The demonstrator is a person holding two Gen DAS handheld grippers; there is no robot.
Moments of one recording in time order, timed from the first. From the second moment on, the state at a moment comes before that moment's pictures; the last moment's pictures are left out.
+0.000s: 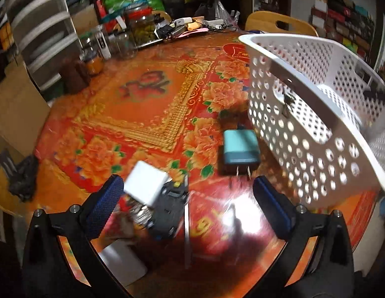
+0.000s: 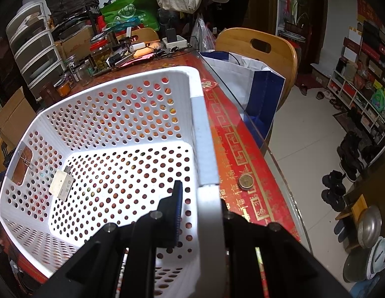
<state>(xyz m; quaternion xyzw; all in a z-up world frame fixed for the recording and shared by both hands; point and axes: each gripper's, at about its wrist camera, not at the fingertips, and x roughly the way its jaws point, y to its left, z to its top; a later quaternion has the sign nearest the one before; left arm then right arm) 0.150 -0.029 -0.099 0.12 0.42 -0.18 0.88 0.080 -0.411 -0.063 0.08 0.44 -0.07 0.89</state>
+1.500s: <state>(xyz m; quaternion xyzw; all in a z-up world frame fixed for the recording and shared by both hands) 0.199 -0.085 -0.134 0.15 0.43 -0.12 0.88 0.076 -0.403 -0.063 0.06 0.45 -0.08 0.89</state>
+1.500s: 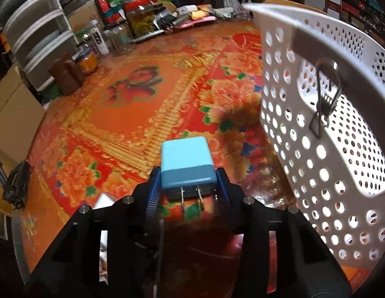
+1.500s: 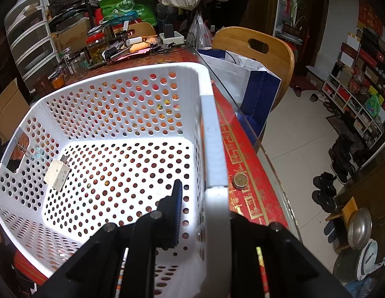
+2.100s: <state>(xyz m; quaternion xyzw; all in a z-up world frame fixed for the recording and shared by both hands) 0.156 -0.057 -0.015 0.16 0.33 -0.06 0.93 0.081 -0.408 -0.065 0.06 0.44 -0.07 0.89</state>
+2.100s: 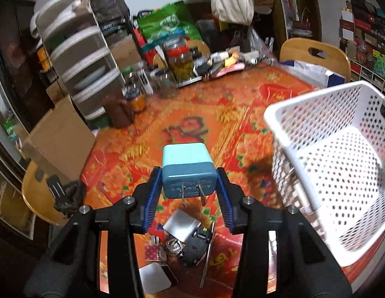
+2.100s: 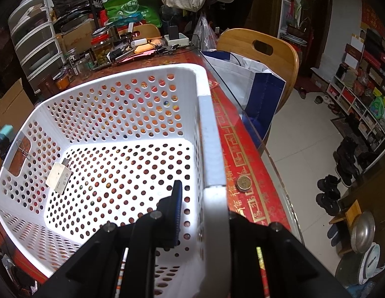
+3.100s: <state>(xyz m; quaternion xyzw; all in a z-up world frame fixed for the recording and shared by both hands) 0.140 -0.318 -0.059 0.35 0.47 -0.18 0.79 0.083 -0.409 -0.065 0.06 0.44 -0.05 0.89</state>
